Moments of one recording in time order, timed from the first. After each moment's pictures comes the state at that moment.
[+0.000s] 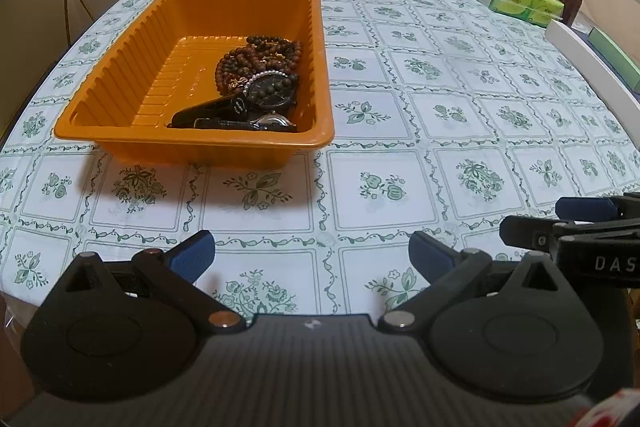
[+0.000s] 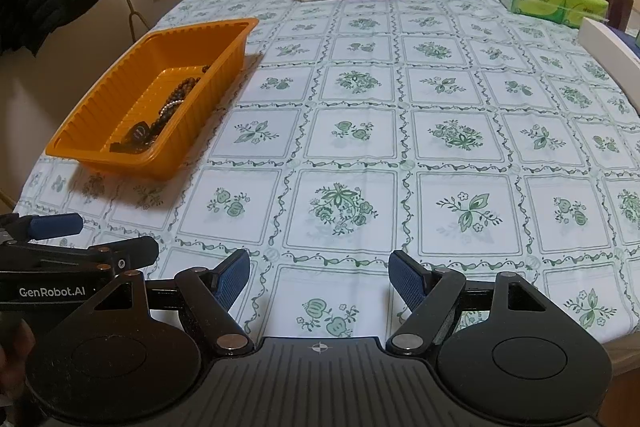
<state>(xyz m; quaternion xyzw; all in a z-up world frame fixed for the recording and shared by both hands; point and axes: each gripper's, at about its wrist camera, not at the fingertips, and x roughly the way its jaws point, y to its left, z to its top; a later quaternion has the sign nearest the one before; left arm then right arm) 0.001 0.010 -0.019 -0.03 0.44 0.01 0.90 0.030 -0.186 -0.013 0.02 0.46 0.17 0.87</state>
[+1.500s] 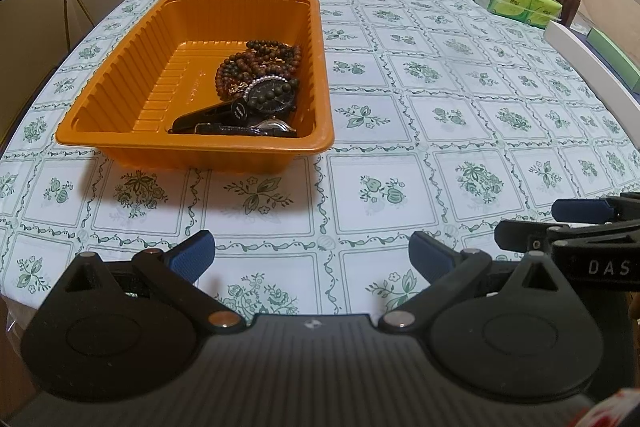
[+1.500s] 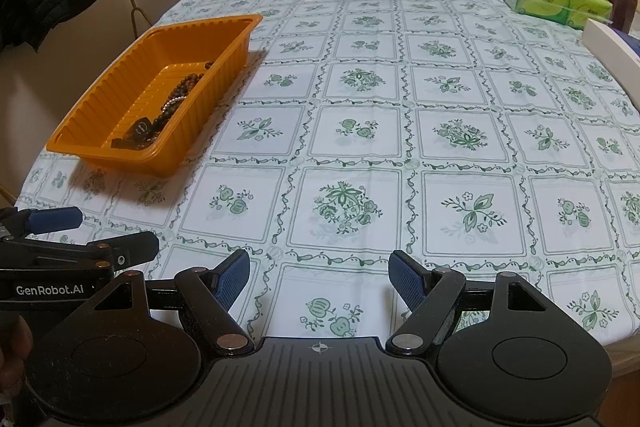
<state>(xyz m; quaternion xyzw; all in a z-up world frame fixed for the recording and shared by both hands) 0.000 0.011 -0.017 -0.02 0.44 0.01 0.90 0.030 -0.183 -0.016 0.02 0.46 0.18 0.87</state>
